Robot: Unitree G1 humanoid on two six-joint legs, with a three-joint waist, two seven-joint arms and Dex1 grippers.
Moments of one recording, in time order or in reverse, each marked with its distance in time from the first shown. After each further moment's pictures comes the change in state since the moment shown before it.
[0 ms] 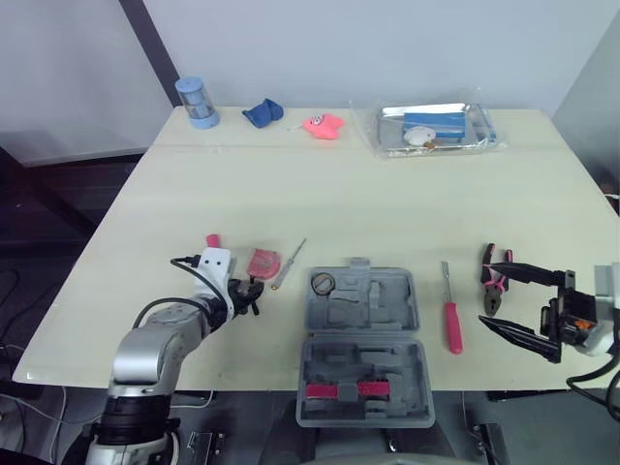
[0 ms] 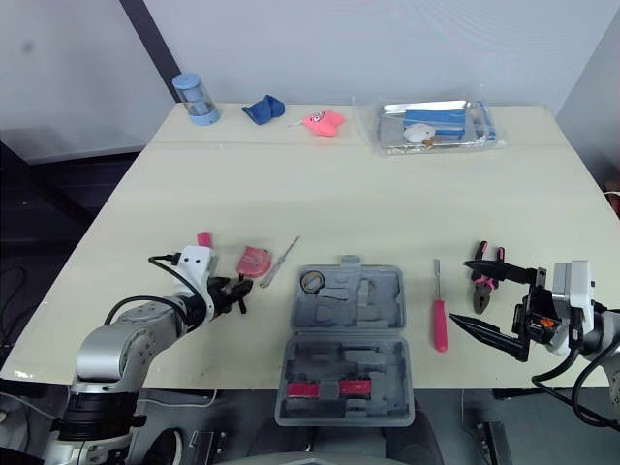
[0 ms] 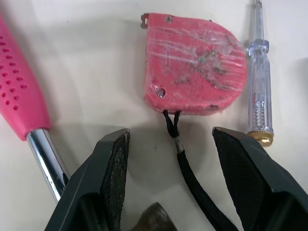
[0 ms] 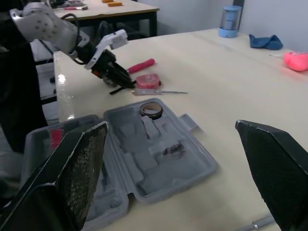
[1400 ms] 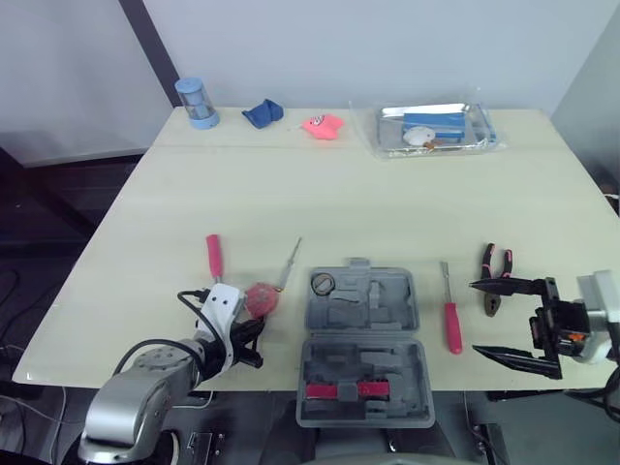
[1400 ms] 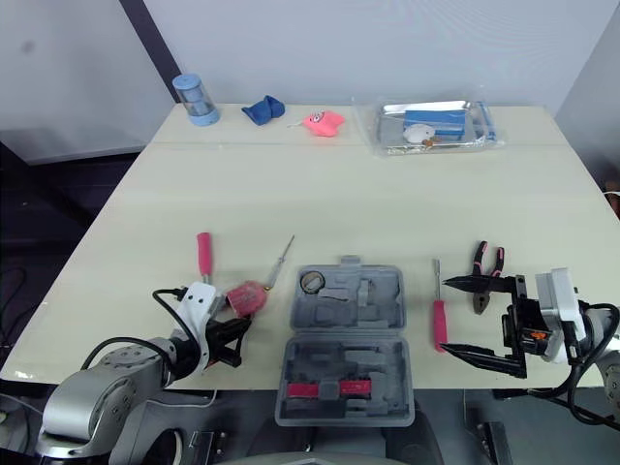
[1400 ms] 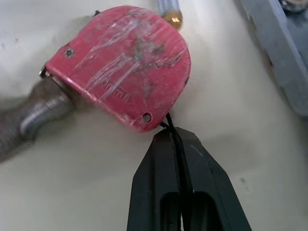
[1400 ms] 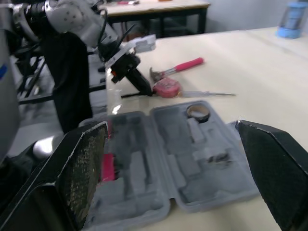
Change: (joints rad) left arm 0.320 0.064 0.004 -0.364 -0.081 0.152 -0.118; right arm -0.016 -0.063 0.092 -0.033 0.007 0.011 0.129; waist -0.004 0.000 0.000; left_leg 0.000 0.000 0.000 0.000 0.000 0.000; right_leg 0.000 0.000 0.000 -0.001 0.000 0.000
